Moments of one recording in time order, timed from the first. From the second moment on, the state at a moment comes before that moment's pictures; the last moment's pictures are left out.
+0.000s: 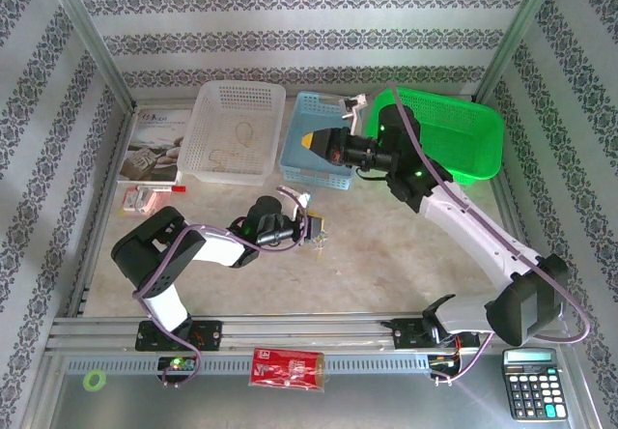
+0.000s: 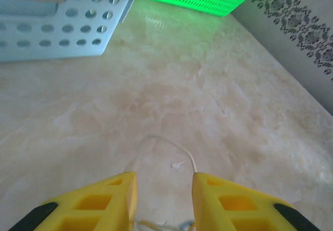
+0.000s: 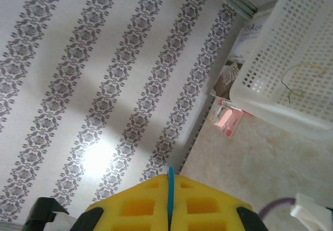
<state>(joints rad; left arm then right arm) -0.71 1.73 0.57 0.77 0.28 -0.43 0.52 1.33 1.22 -0.05 -0.67 0.93</state>
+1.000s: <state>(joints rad) -0.71 1.78 0.51 0.87 0.28 -0.53 0.14 1.38 1.60 -0.05 -0.59 0.95</state>
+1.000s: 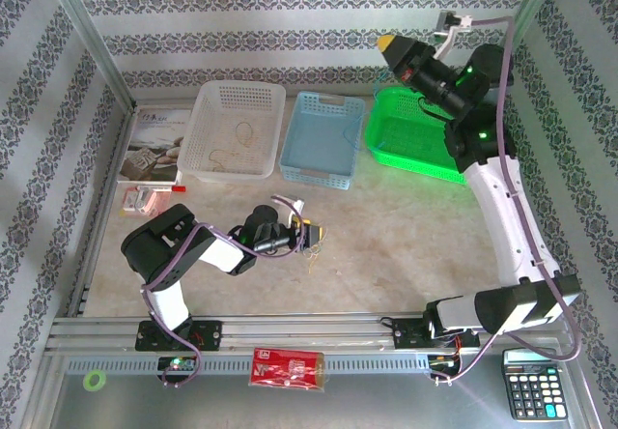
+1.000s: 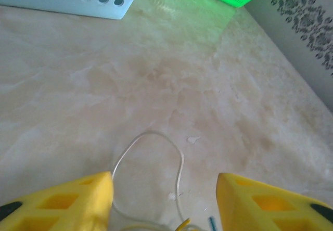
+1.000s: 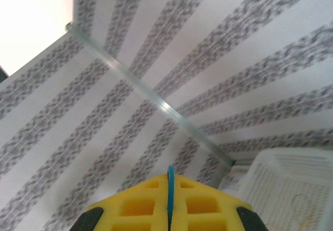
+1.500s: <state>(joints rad) -0.71 1.57 0.68 0.73 0.31 -0.62 0.08 1.46 1.52 -0.06 -0.13 0.64</state>
